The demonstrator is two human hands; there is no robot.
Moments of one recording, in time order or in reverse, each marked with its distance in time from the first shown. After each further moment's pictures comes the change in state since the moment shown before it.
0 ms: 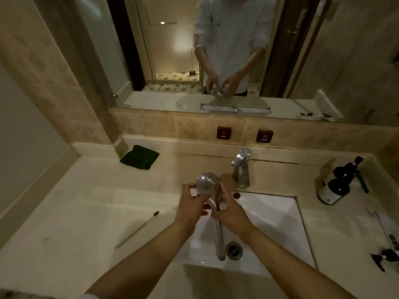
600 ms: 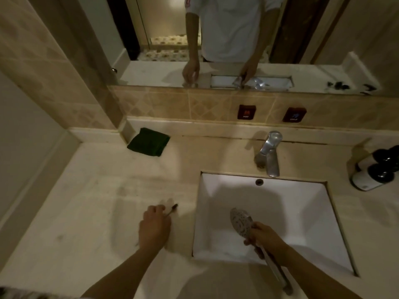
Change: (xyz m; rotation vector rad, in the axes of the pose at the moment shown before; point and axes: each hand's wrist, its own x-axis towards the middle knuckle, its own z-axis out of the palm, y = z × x) left_hand 0.065 -0.108 -0.186 1.254 0.161 0.018; right_hand 0.005 0.091 0.027 0.210 -0.066 0.623
